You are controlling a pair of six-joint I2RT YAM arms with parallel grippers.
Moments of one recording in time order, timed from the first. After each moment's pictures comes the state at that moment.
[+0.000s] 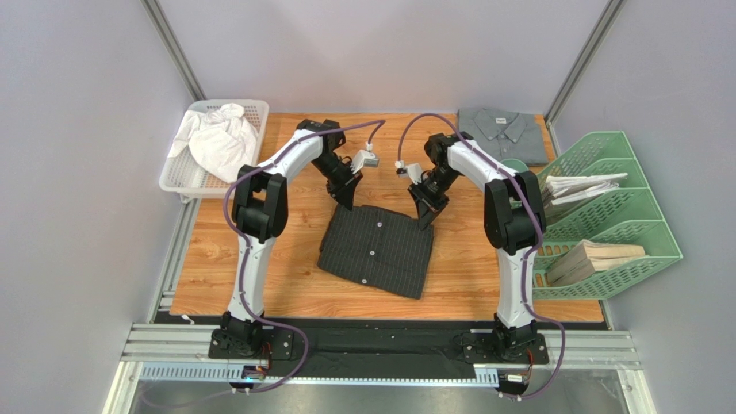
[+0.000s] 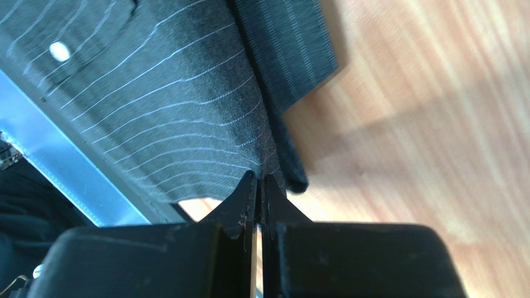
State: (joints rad) left arm -0.37 2.31 2.01 -1.27 0.70 0.83; right arm 0.32 2.15 1.72 -1.24 -0.52 -0.48
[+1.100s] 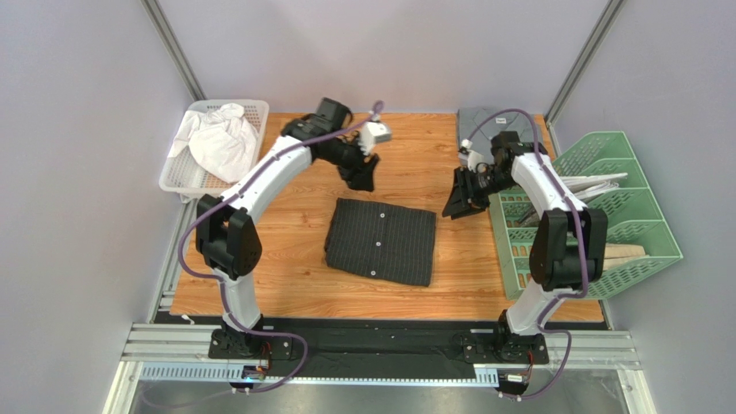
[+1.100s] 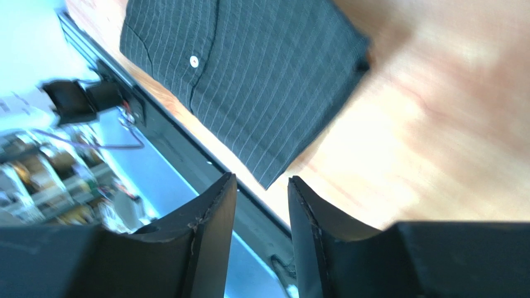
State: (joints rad) left arm -0.45 1.89 1.79 -0.90 0.63 0.48; right arm 0.05 1.75 1.42 -1.11 -0.76 -0.13
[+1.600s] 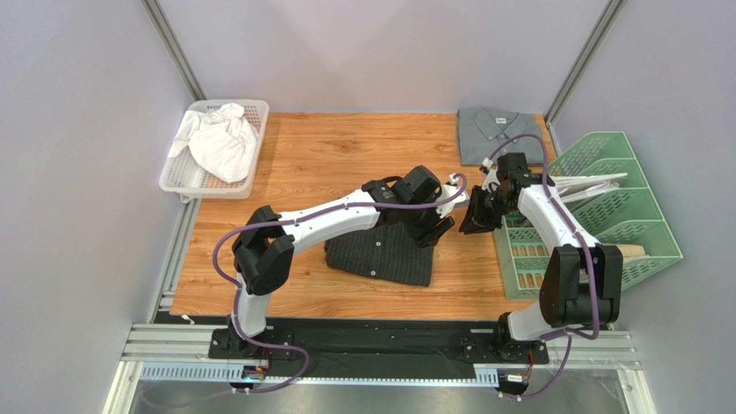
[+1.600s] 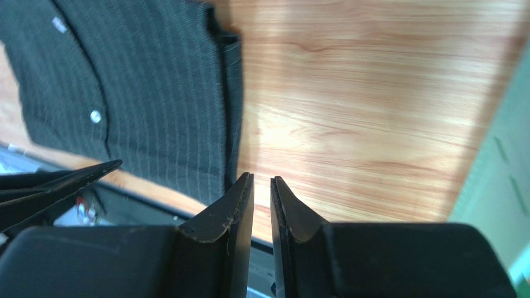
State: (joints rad) left arm -0.99 1.95 1.64 -0.56 0.25 0.12; right arm 0.03 1.49 1.08 -0.86 -0.42 0.22
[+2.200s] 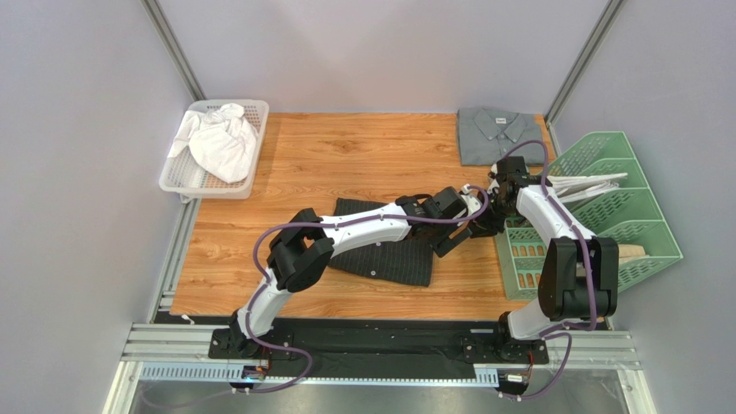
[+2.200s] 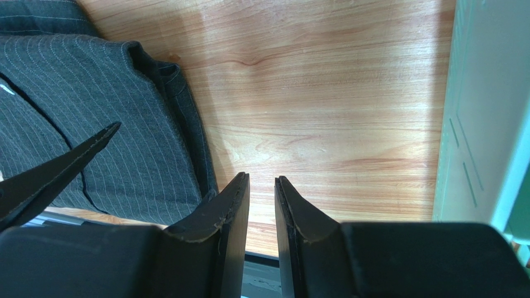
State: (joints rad) left arm -1.09 2.18 1.79 -0.53 -0.12 -0.03; right arm 0.01 1.51 1.04 -0.82 -0.28 0.36
